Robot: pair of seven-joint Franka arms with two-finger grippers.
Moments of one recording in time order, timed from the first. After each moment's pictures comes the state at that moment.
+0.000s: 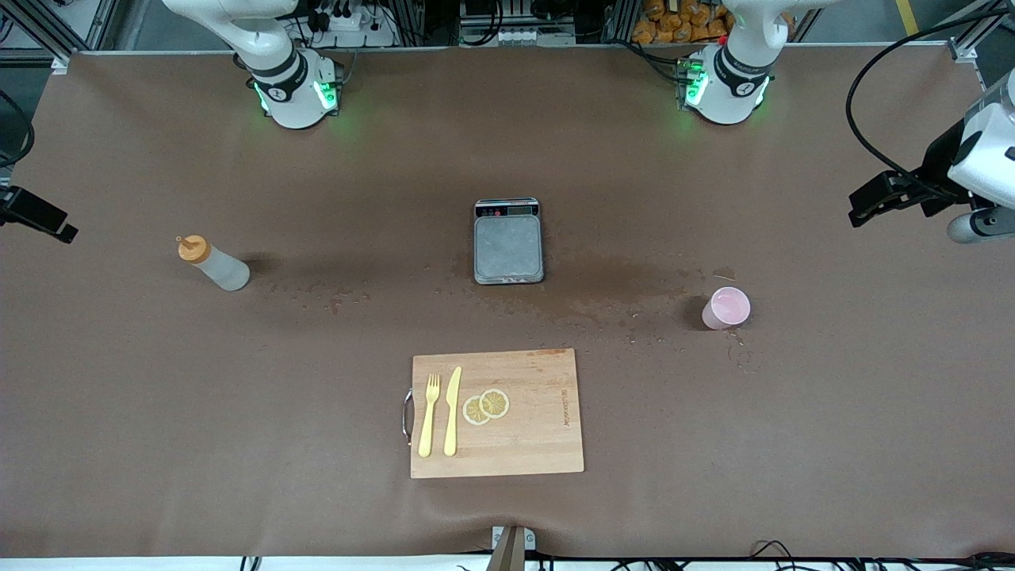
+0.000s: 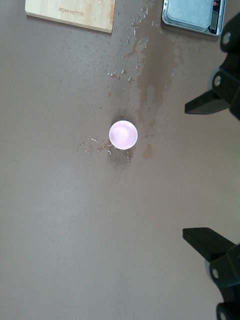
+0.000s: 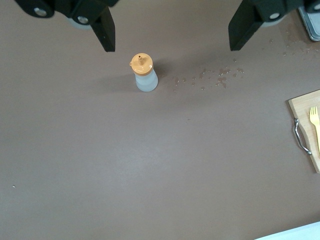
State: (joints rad) left arm 0.08 0.04 -0.20 -1.51 0.04 1.54 -0.24; right arm -0.01 0.06 -0.10 -1.47 -0.02 1.55 0.16
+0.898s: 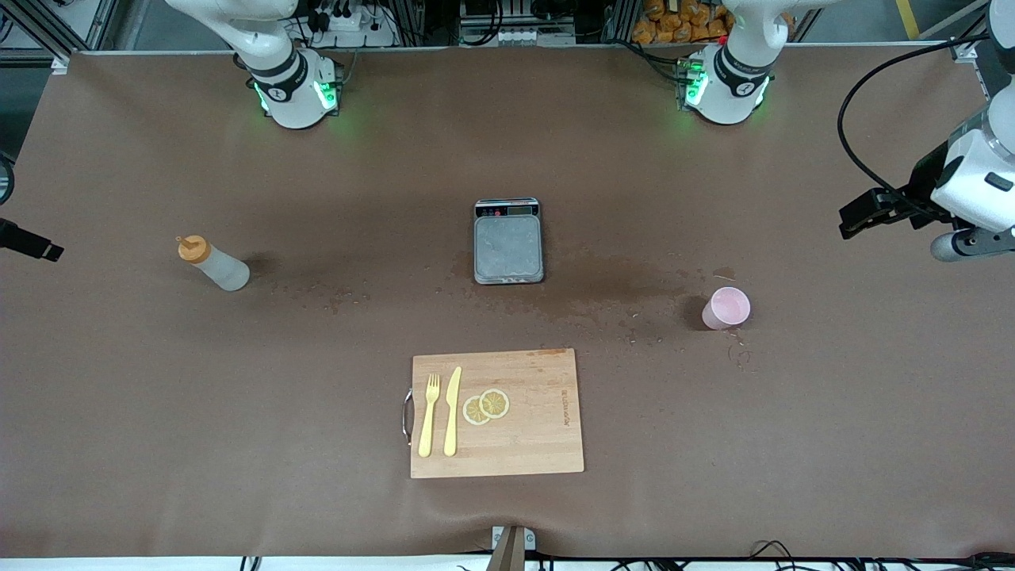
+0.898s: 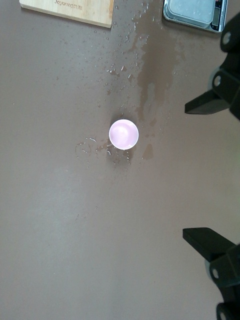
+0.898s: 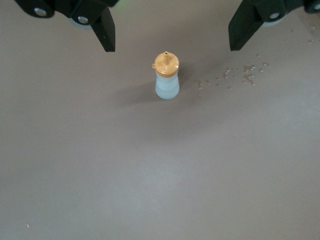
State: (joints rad) left arm 0.08 0.06 -0.20 -1.54 0.04 1.57 -0.24; right arm -0.13 0.16 -0.10 -1.48 -0.02 1.53 0.16
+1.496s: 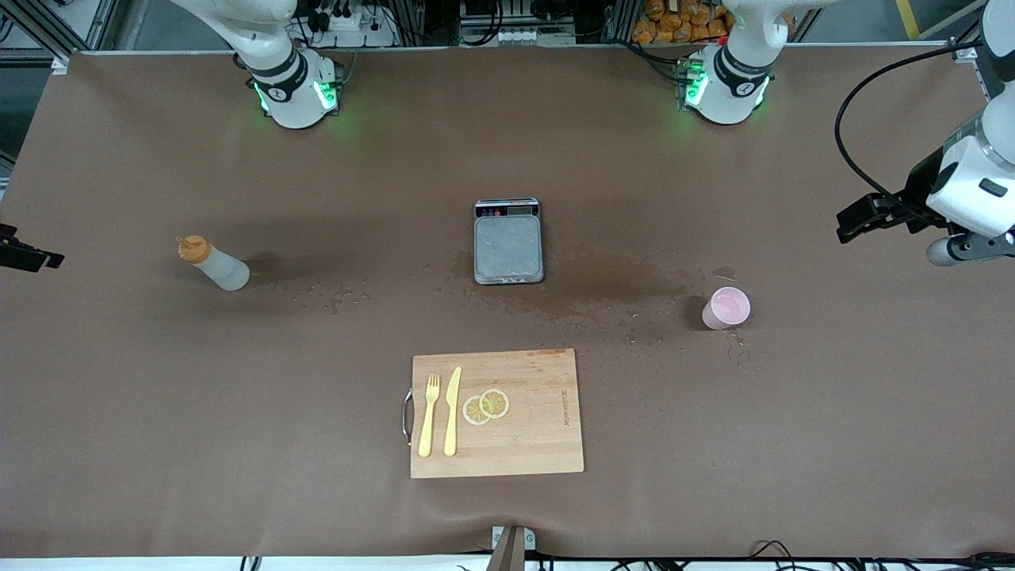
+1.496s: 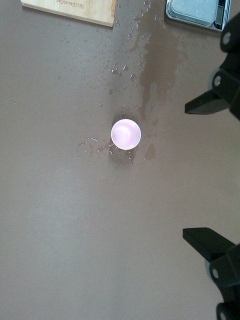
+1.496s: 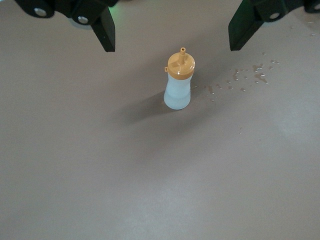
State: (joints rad) left arm 0.08 0.06 -0.20 -1.57 0.04 1.60 -0.24; right arm -0.26 0.25 -0.10 -1.48 0.07 1.50 0.19
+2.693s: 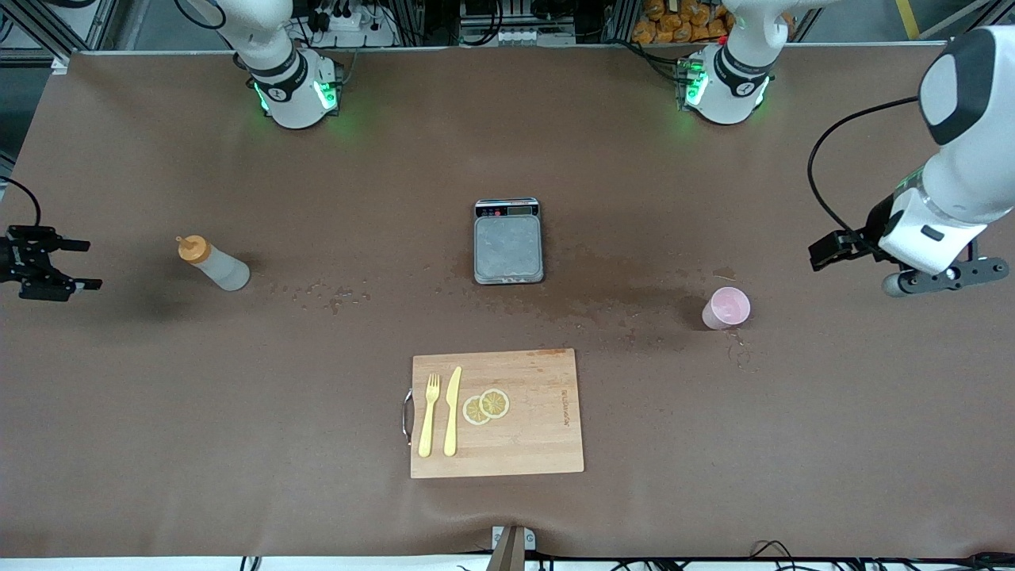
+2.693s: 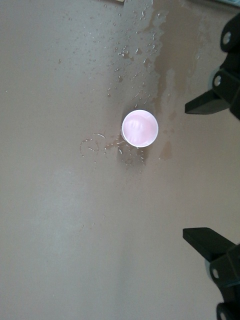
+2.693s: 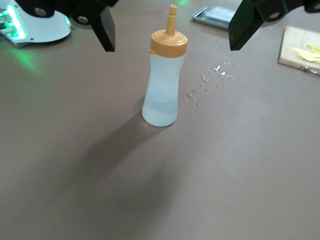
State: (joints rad) left arm 0.10 0.06 -0.20 -1.82 0.04 1.87 -0.24; right arm -0.50 0.55 -0.10 -1.49 0.42 1.43 0.33
